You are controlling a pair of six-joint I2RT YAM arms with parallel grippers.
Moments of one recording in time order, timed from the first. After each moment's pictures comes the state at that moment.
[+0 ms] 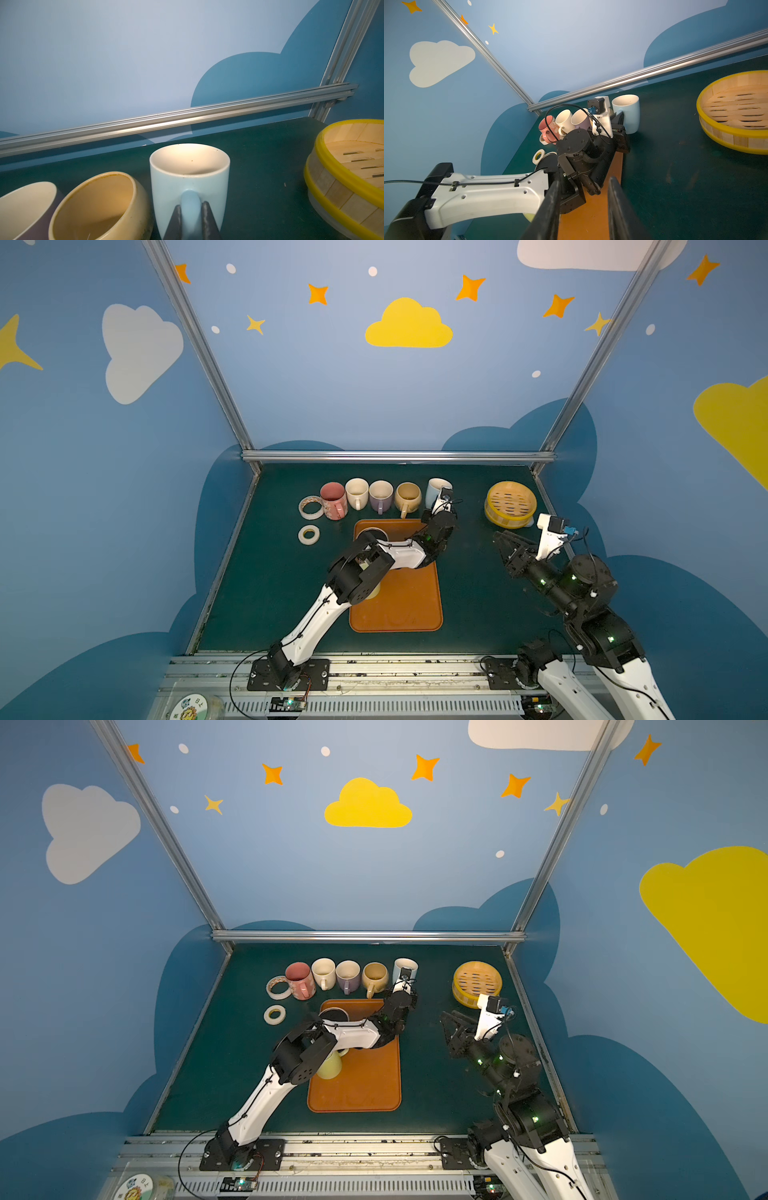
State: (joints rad) left arm -0.89 2.41 1.64 0.68 -0.74 -0.03; right arm 0.41 0.47 0.75 -0.43 -0.14 0.52
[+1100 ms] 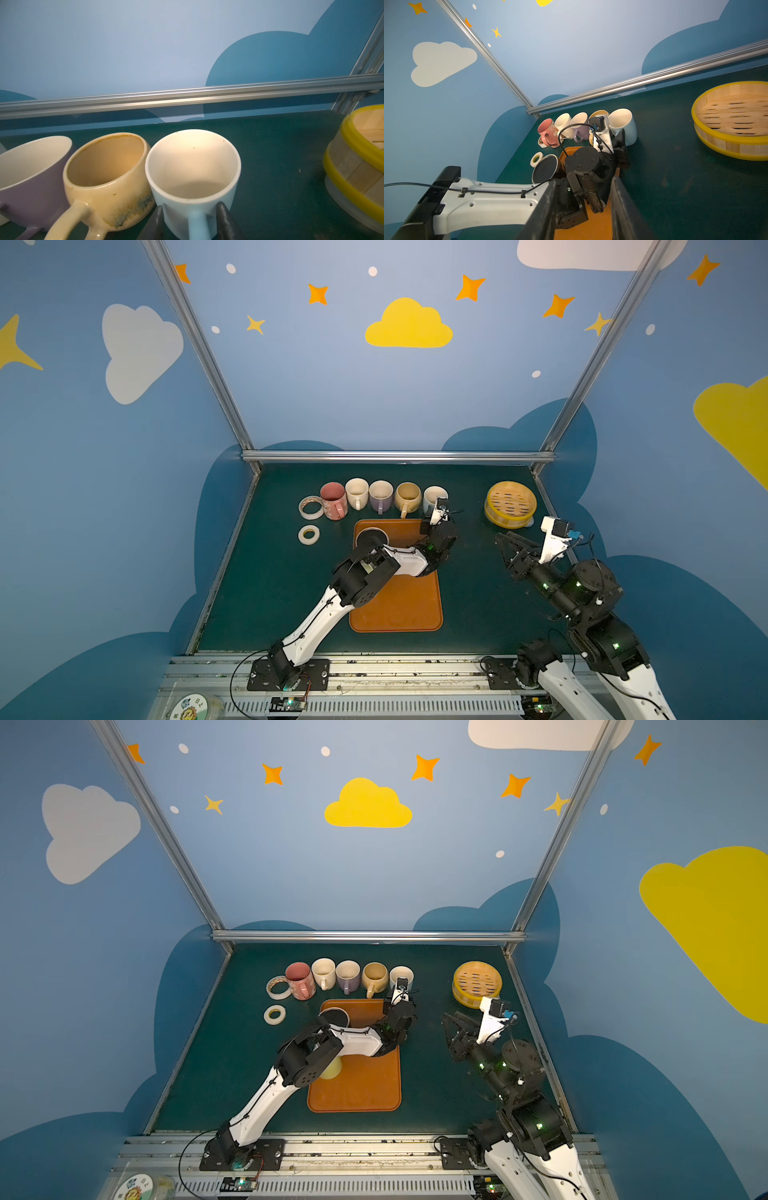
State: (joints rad) left arm -0.92 2.44 1.59 0.69 -0.87 -0.14; right arm 0.44 0.43 0.75 -0.43 -0.09 0.49
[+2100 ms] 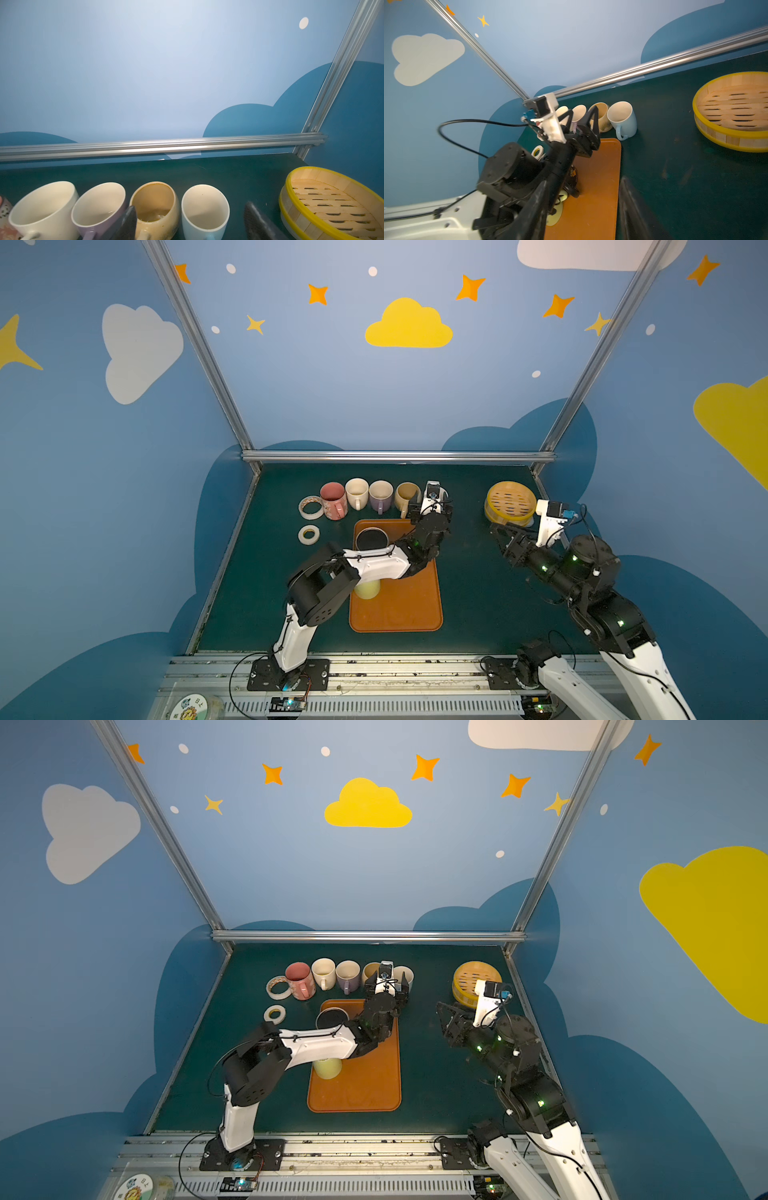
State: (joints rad) left arm -0.94 1.97 1.29 0.67 -0.83 -0.10; right arm 0.44 0.63 0.95 -0.56 -0.11 0.51
